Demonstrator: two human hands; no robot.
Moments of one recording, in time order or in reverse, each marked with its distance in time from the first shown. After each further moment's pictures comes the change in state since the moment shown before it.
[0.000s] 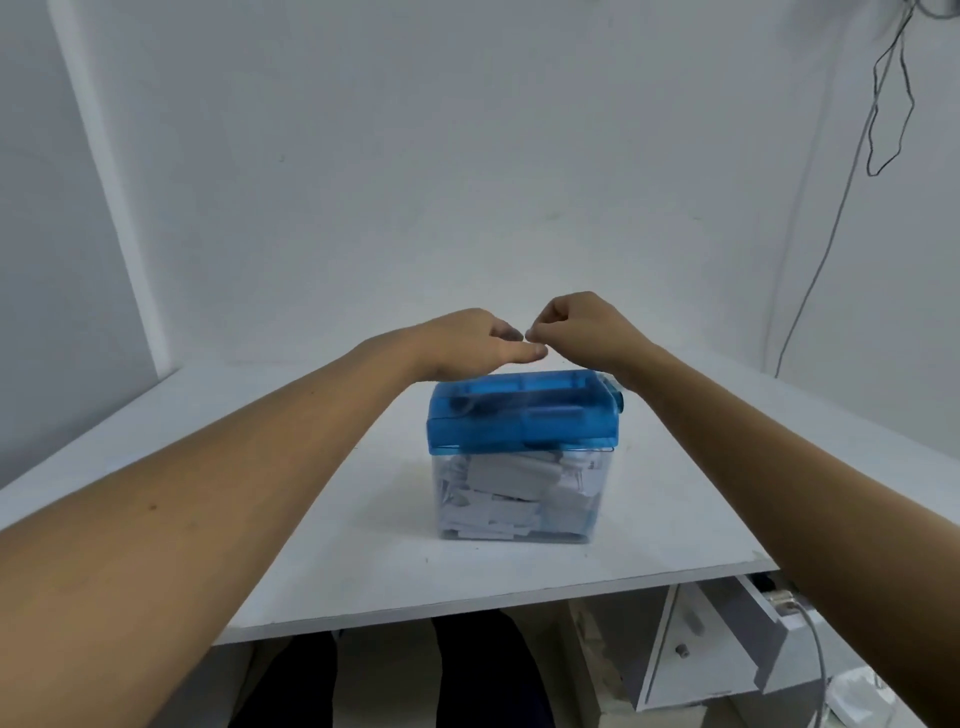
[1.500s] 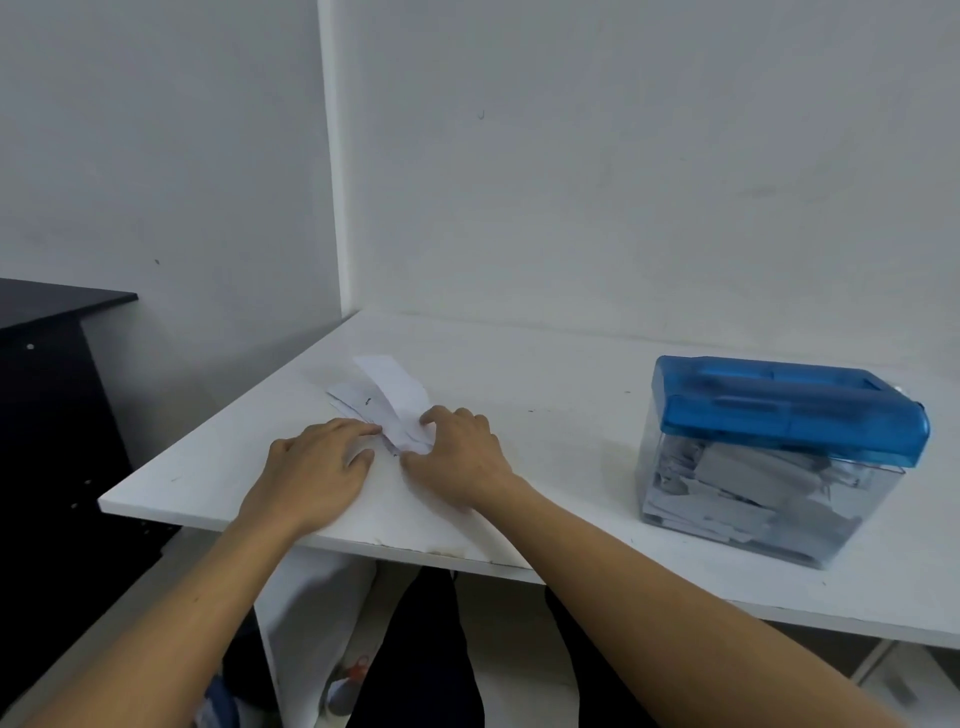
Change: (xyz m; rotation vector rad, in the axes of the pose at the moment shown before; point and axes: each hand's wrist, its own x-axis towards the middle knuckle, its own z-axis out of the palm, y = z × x) left_hand -0.207 -0.297 0.048 0.219 0.445 -0.502; right_hand -0.057 -0.119 0.313 -0.143 -0.415 -0.205
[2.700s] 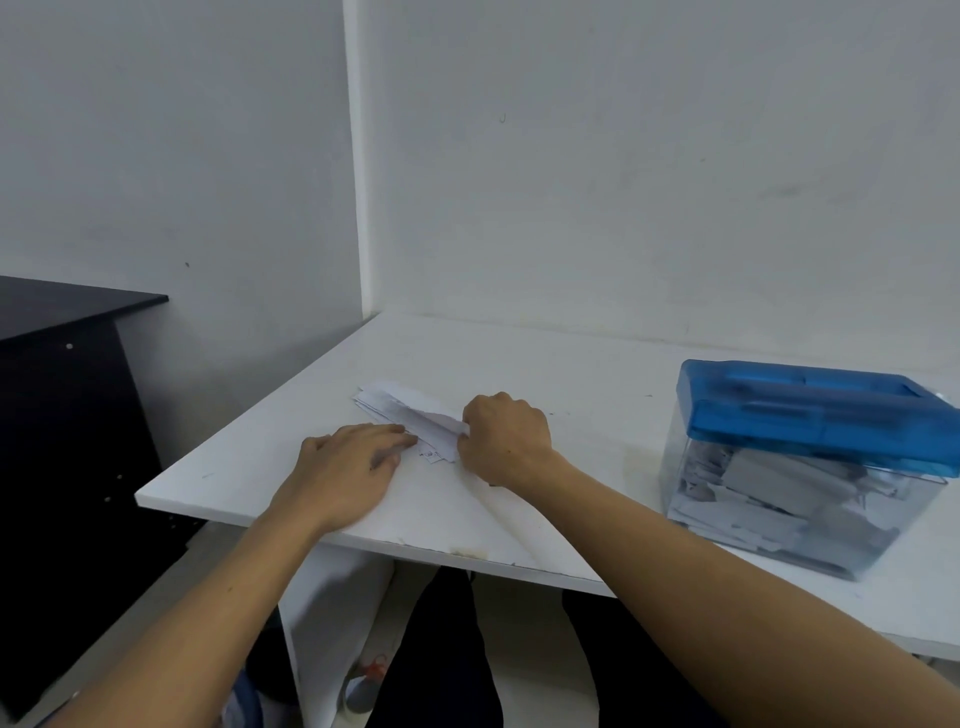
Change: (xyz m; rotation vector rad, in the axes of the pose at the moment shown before) left_hand -0.001 0.005 -0.004 0.023 -0.065 0.058; right_hand 0.007 -0.001 -0.027 -0.392 0.111 -0.043
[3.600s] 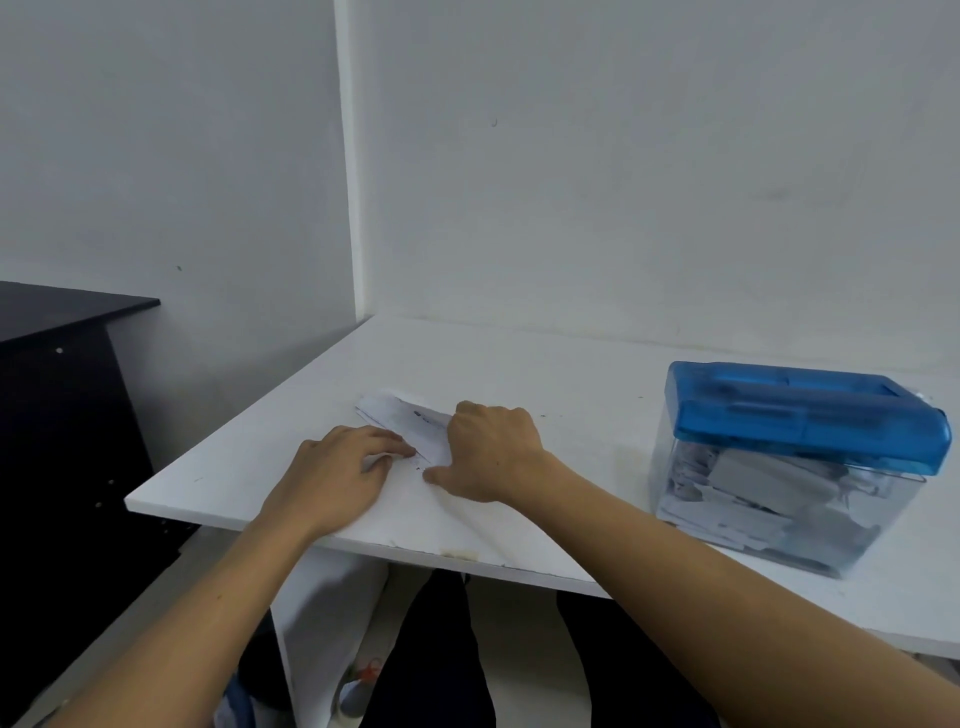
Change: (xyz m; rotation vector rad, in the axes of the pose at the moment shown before) left_hand 0.004 -0.006 0.007 -0.094 0.051 0.057; right_hand -0.018 -0.006 -0.013 -0.216 -0.073 -0.186
